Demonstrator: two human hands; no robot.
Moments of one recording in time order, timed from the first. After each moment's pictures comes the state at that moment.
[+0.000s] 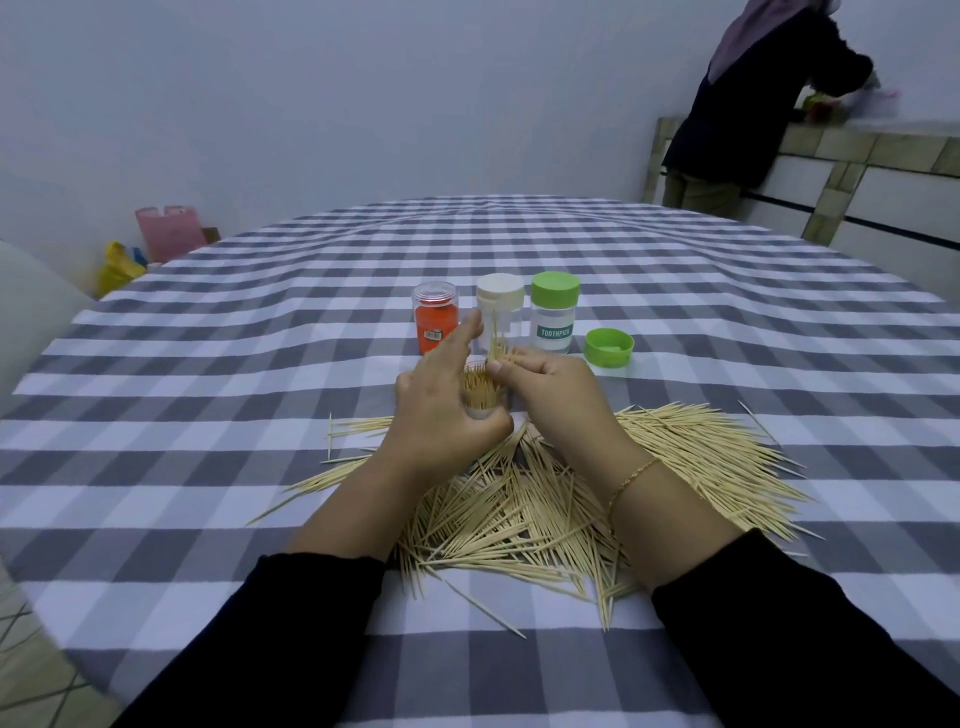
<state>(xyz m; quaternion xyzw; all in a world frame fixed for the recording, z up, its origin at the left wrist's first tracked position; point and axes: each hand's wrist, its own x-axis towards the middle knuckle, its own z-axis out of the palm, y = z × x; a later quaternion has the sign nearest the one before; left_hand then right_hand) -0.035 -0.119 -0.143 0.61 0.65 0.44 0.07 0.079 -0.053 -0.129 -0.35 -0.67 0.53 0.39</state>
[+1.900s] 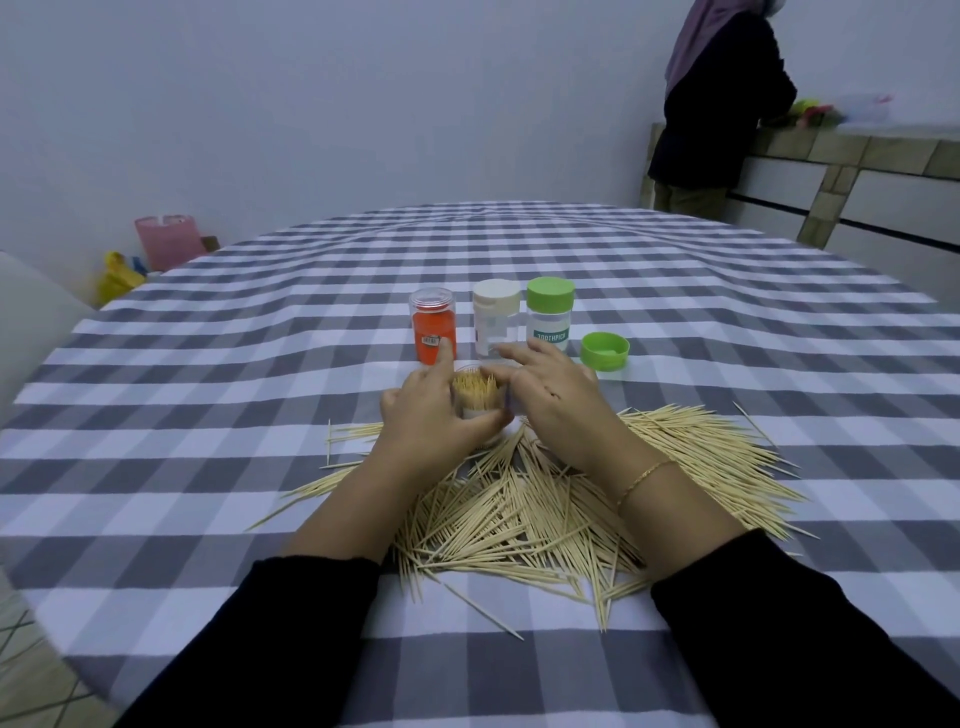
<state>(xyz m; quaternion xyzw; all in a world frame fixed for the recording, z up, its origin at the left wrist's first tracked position) -0.048 -0.105 -0.152 0.57 0.74 0.35 0.05 0.098 -0.050 -0.125 -0.34 -0.87 0.25 0.27</state>
